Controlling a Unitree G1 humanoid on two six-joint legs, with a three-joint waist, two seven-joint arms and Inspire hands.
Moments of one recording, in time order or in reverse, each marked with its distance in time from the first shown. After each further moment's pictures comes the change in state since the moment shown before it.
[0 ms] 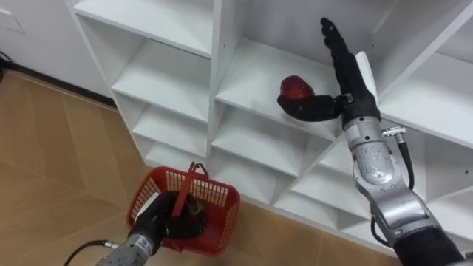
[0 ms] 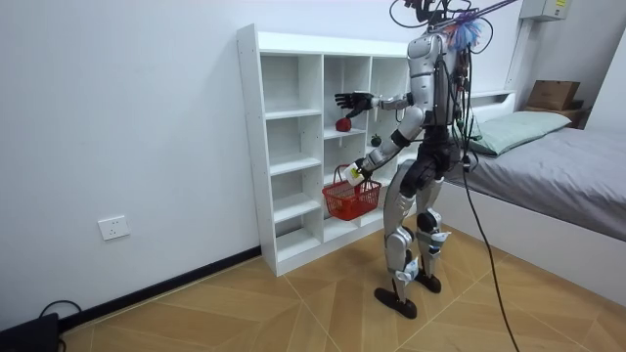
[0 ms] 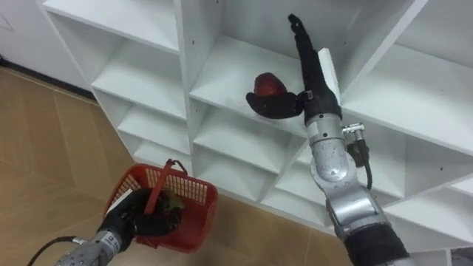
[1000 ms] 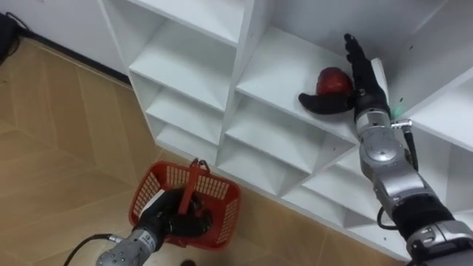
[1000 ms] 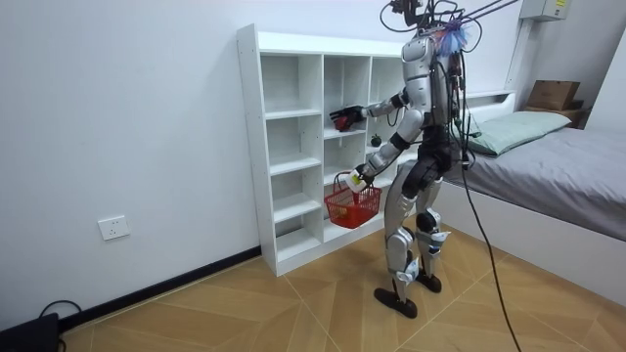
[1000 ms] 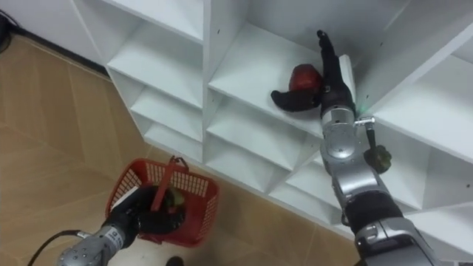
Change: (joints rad) left arm -0.027 -0.002 -0.007 0.000 0.007 0.042 -0.027; right arm -0.191 -0.001 -0.038 0.370 0.152 0.038 0.022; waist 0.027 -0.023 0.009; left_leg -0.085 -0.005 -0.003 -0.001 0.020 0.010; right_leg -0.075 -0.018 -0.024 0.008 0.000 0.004
